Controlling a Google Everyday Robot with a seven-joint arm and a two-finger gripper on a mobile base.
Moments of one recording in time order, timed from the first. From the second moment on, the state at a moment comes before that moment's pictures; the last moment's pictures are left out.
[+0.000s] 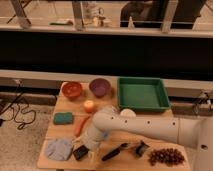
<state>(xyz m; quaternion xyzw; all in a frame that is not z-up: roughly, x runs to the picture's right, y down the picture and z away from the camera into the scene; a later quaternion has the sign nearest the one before) -0.120 0.316 0.716 -0.32 -0.42 -0.30 0.80</state>
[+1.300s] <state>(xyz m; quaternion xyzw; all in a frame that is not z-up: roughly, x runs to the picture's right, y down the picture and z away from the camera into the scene) -0.122 0.317 0.738 -0.33 -0.41 -0.28 0.81</state>
